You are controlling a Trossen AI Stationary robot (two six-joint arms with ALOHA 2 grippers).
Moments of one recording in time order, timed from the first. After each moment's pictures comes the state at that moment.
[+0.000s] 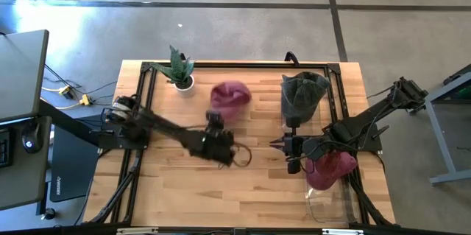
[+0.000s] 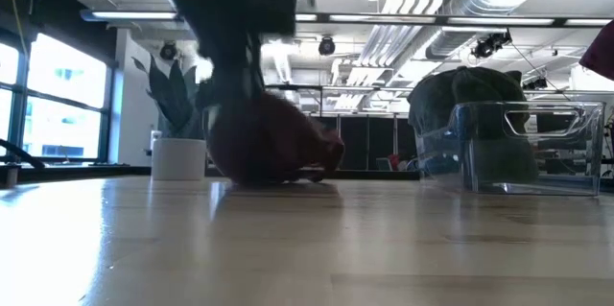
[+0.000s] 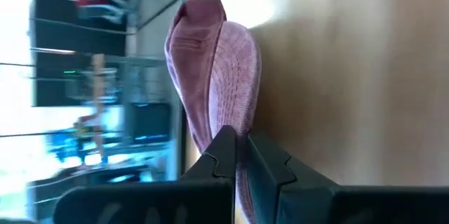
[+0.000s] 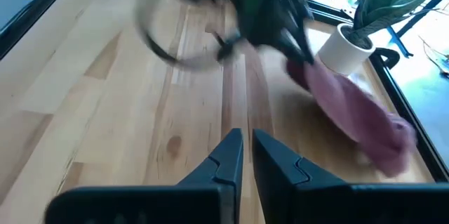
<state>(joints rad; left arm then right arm) -0.29 1.85 1.26 -0.76 -1.05 -0.07 0.49 1.18 0.83 -0.26 0.54 0.06</state>
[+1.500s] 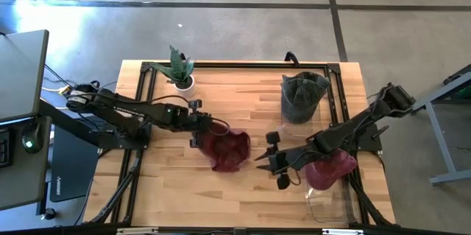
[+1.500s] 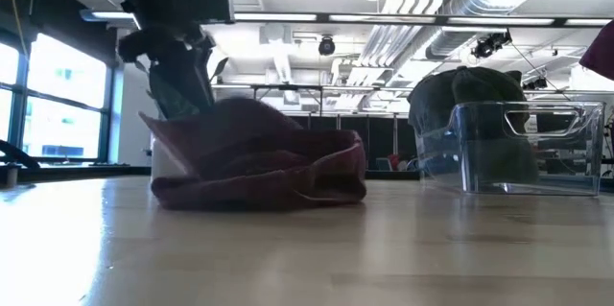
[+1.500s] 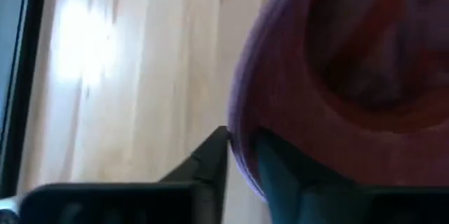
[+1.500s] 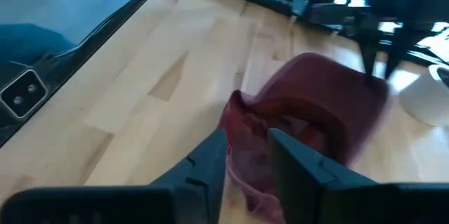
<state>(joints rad) -0.13 1.36 0.91 -0.62 -0.40 -0.02 0.49 1.41 0.87 0.02 0.34 -0.05</state>
